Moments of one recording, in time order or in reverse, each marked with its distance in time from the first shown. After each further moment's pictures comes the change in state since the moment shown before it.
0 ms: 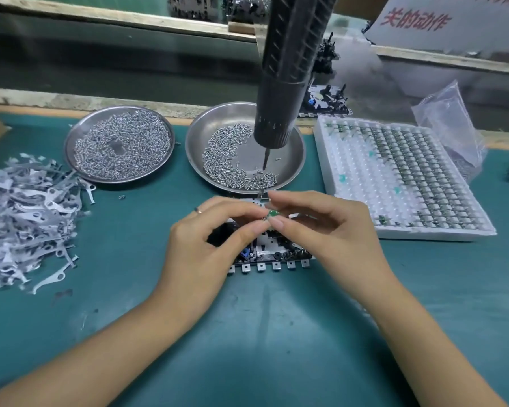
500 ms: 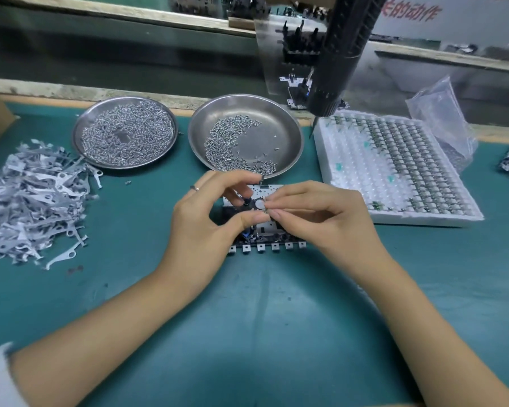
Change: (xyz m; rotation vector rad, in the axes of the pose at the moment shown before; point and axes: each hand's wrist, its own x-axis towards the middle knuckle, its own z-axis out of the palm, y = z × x) left_hand 0.000 0.005 -0.004 0.118 0.003 0.037; right_hand -0.005 0.004 -0.004 -0.164 -0.060 -0.175
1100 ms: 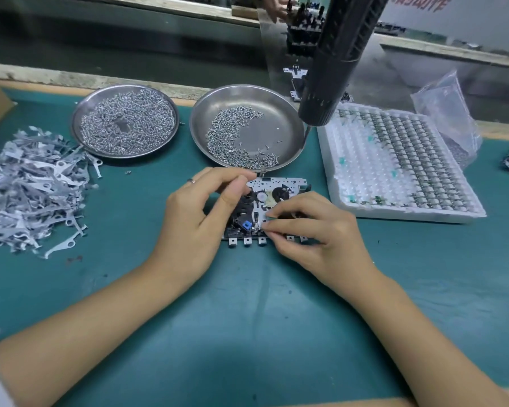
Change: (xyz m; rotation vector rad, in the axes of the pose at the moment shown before) left_hand -0.001 -0.001 -0.007 0.044 -0.008 -0.023; right_hand -0.014 0.025 0.008 -0.552 0.001 -0.399
